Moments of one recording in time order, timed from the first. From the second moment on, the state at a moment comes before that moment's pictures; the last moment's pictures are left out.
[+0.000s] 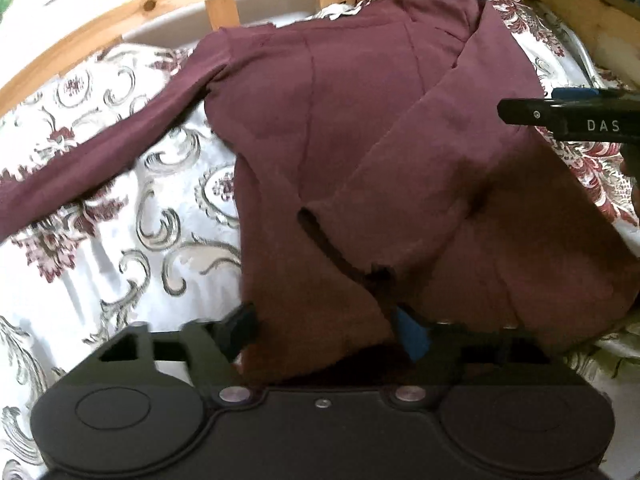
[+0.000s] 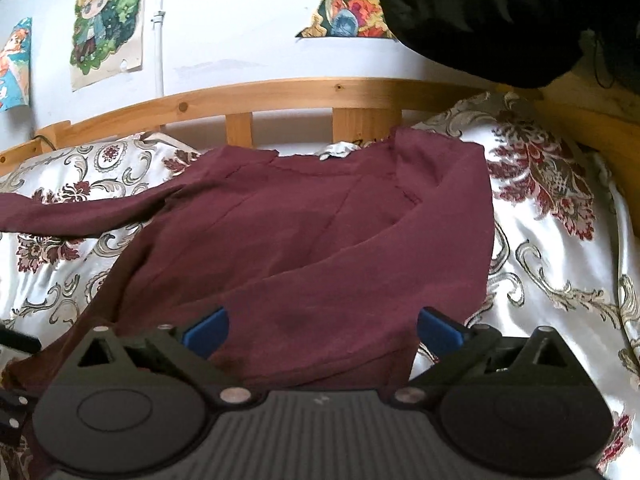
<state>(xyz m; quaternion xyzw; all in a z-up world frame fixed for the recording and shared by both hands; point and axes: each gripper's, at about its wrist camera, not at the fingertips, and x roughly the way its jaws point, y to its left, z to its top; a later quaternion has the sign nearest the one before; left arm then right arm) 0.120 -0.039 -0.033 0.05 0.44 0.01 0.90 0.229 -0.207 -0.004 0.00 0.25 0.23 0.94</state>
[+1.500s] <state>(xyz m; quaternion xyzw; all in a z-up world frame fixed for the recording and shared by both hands) 0.117 0.159 0.037 0.15 0.33 0.27 0.89 0.224 -0.172 -0.040 0.00 0.36 0.28 0.89</state>
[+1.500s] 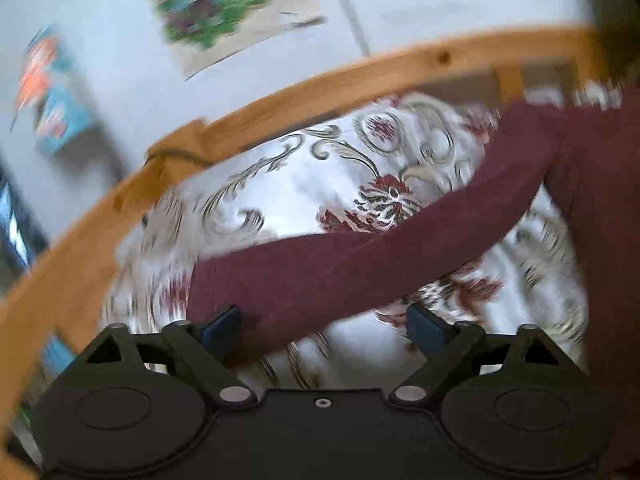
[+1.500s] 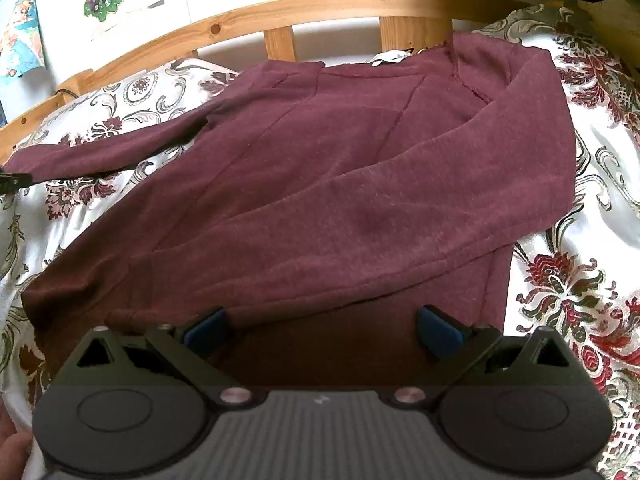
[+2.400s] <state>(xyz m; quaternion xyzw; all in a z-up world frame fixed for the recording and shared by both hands) 0.189 0.099 0.186 -0.03 0.47 0.08 0.88 0.226 -0.191 -0.017 0.06 0.35 0.28 0.89</state>
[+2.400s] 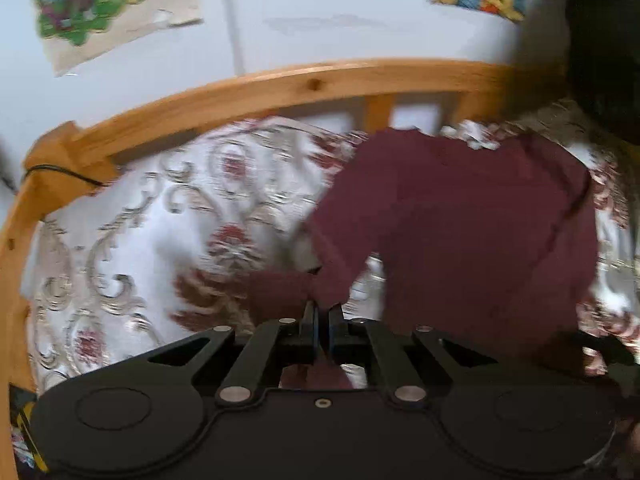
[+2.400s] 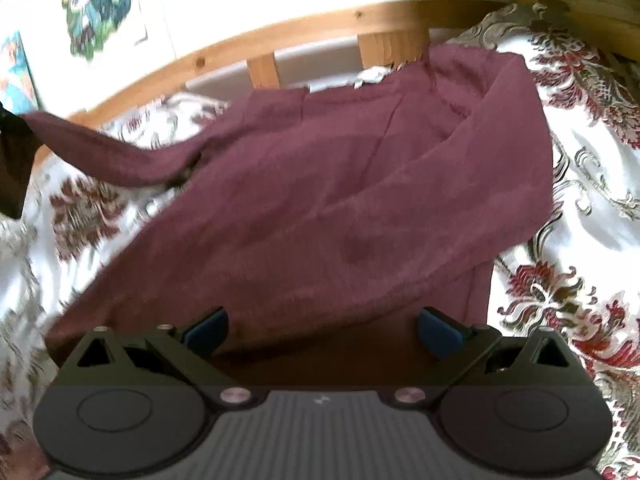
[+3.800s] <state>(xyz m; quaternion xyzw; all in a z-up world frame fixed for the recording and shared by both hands) 0.279 0.095 0.070 -0.14 0.45 0.01 0.88 0.263 -0.206 -0.034 0.14 0.30 0.35 0.87</state>
